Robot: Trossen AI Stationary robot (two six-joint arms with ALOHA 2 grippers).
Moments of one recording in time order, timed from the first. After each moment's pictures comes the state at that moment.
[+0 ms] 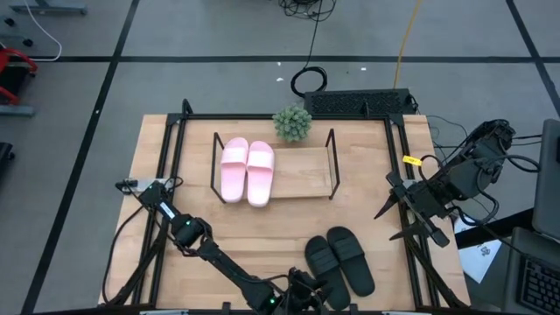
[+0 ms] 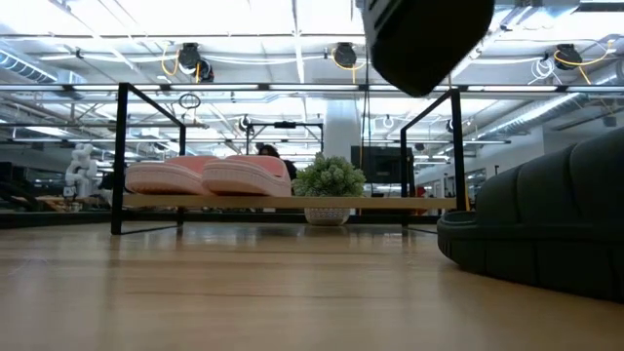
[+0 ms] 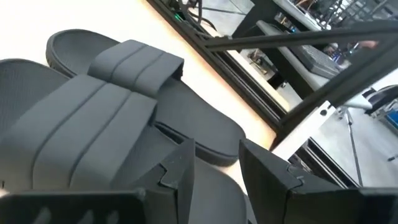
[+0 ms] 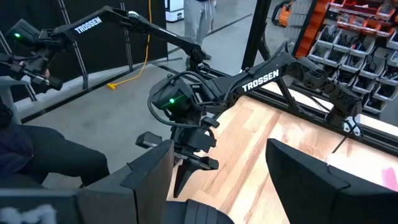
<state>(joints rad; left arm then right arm) -0.66 2.62 2.27 -0.21 -0.93 -1.14 0.71 0.93 1.35 -0.75 0.13 -0.01</state>
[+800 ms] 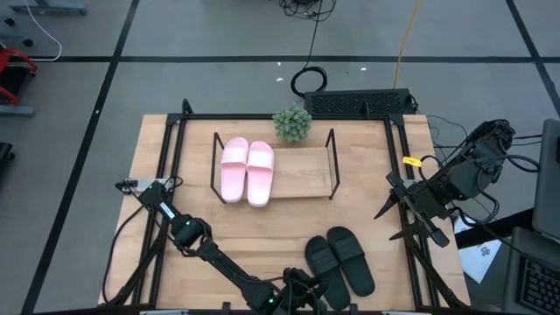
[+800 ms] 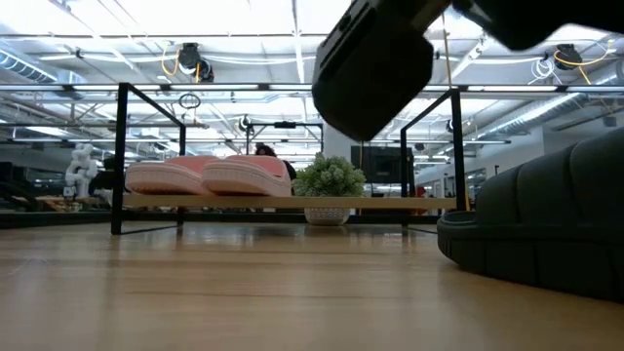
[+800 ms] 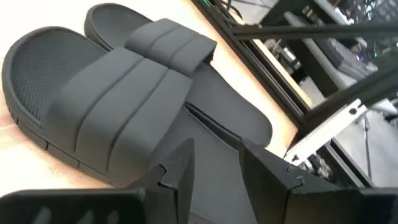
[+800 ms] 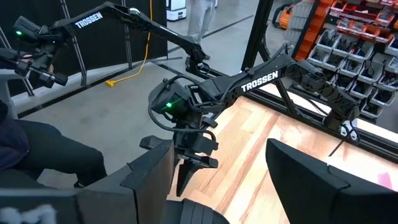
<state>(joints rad) -0.67 2.62 2.27 -0.37 -0.92 -1.33 0.71 0.93 1.35 -0.75 0.13 -0.04</state>
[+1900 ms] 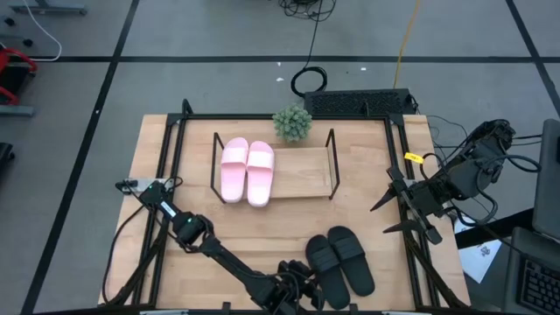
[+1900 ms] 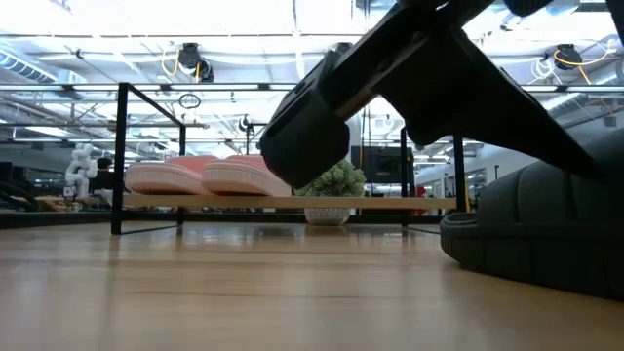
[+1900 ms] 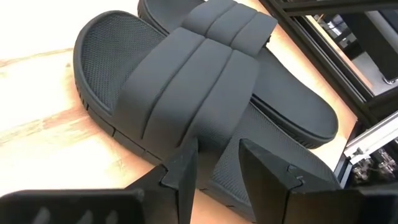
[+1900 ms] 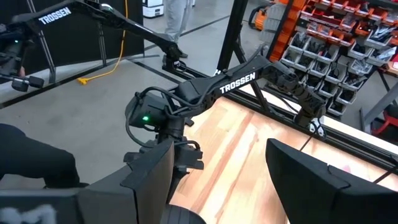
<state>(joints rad) -0.63 2.62 2.27 -0.60 -0.83 -1.45 0.71 0.93 1.35 -0.75 0.24 -0.07</state>
